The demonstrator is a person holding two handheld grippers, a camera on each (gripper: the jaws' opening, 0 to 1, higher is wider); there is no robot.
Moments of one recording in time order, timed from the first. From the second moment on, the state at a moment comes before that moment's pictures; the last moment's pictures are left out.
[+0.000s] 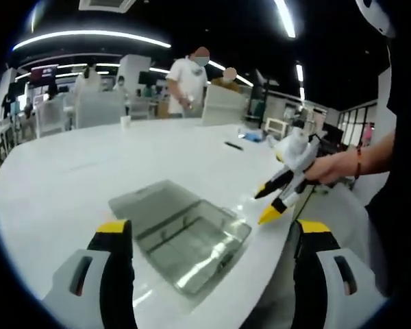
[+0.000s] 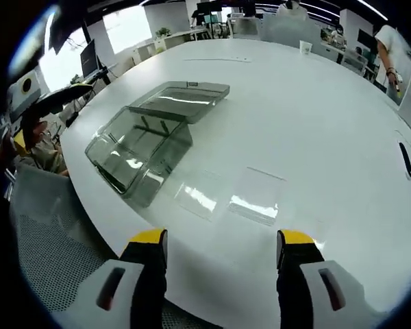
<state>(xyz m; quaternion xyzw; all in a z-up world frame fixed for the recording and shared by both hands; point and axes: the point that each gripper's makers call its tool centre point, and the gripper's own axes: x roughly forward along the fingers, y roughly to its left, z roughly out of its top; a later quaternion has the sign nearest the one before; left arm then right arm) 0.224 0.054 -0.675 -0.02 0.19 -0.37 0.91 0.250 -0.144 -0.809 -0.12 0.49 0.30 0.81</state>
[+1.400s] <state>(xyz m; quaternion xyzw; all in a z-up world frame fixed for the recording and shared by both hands) 0.223 0.052 -0.683 -0.03 0.20 -0.38 0.90 0.261 -0.156 -0.820 -0.14 0.54 0.21 0.80</state>
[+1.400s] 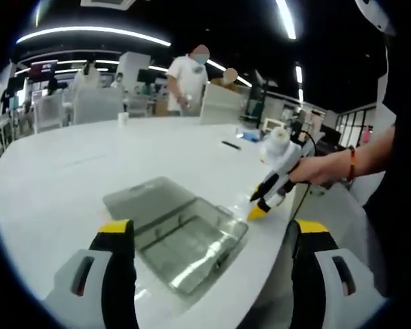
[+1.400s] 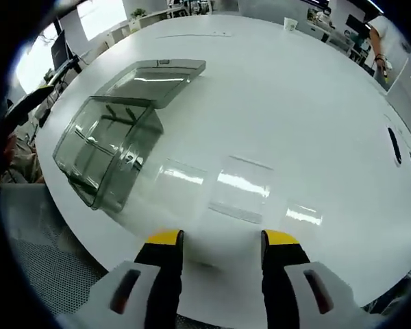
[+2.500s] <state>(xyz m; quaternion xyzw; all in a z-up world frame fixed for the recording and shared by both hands) 0.219 0.040 -0.674 -0.04 0.19 -0.39 0.90 0.256 -0.151 -0.795 -0.10 0.52 0.19 0.83</state>
